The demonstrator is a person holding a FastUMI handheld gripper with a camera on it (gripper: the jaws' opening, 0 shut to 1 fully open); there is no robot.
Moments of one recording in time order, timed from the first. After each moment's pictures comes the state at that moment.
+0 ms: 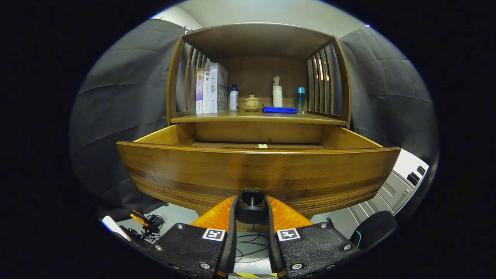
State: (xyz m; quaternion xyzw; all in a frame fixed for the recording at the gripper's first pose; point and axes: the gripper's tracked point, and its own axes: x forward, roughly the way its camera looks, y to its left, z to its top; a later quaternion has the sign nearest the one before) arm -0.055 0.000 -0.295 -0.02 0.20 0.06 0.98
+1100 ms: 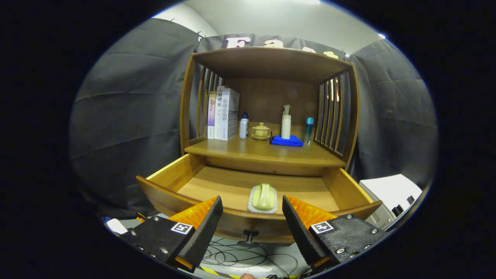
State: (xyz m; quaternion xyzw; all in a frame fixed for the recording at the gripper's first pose) arm -0.016 0.001 -0.172 -0.06 0.14 0.10 0.98
